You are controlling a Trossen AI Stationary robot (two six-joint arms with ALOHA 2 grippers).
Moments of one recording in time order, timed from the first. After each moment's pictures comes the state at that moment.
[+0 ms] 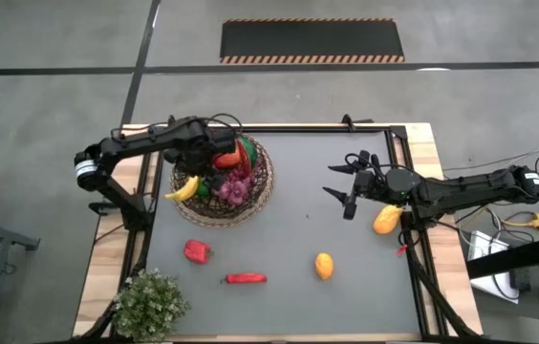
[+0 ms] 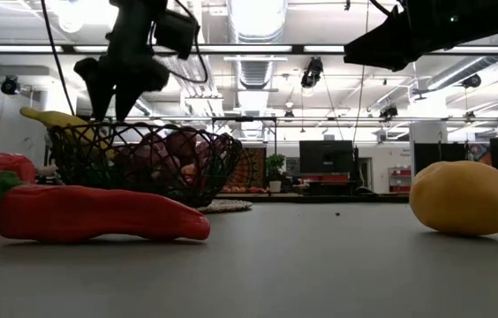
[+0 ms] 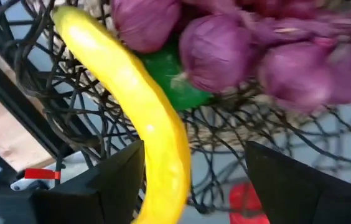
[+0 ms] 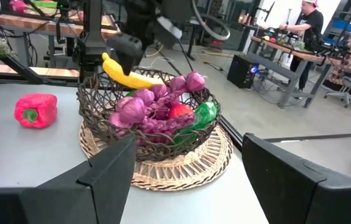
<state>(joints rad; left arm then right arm) 0.40 1.54 1.39 -1.51 -0.03 -0.67 0.01 0.83 0.43 0.28 0.32 -0.16</state>
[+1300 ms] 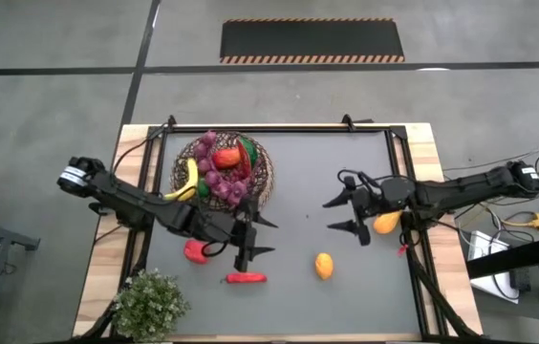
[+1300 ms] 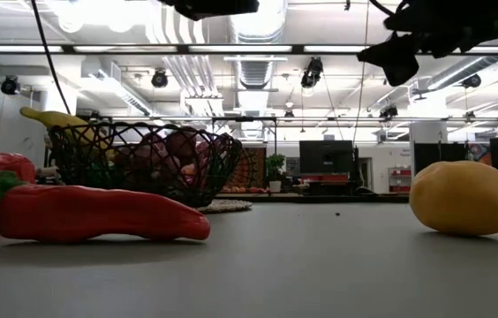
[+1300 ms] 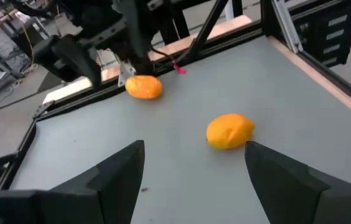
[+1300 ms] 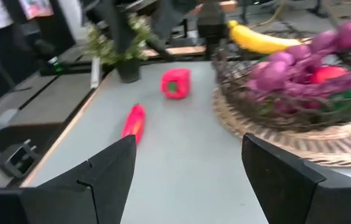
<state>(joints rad) -0.34 1.43 0.99 0.08 -0.30 0.22 0.11 0.84 0.42 0.19 -0.08 0.10</state>
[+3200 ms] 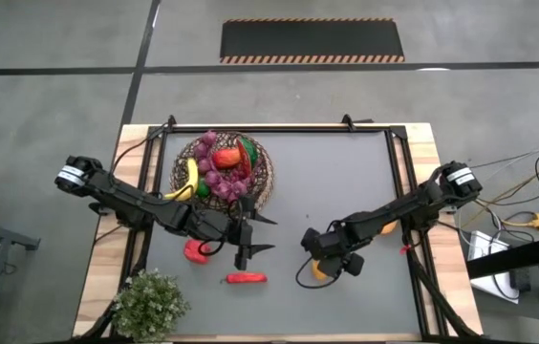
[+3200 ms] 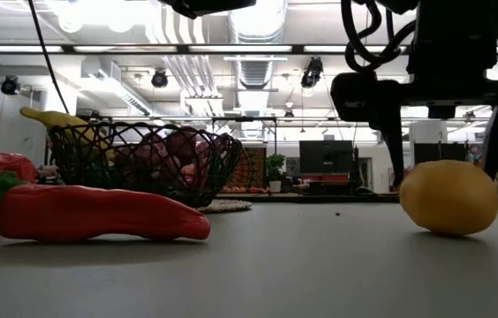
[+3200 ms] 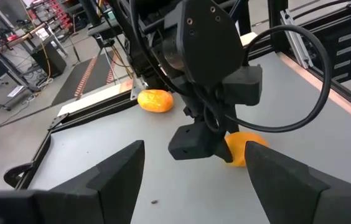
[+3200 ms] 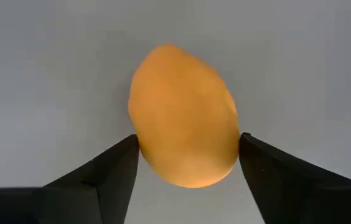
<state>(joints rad) -0.33 1.41 0.93 0.20 -0.32 0.24 0.34 1.67 1.00 -0.56 -0.14 -0.72</state>
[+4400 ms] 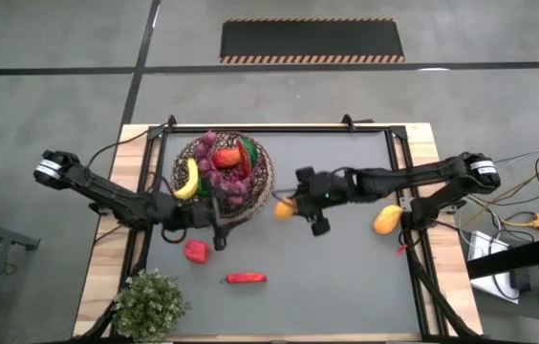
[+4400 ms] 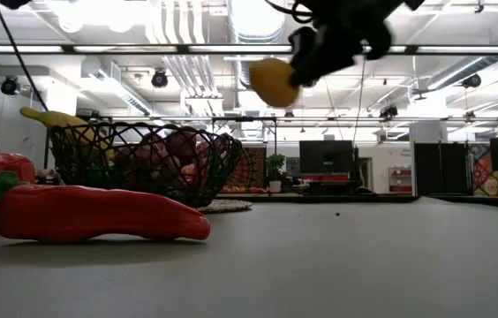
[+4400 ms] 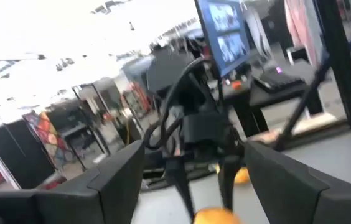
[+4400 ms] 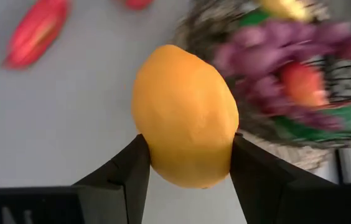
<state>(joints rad) -0.34 1.10 0.61 0.71 -0.48 0.49 0.02 1.47 1.08 -0.32 0.03 -0.43</state>
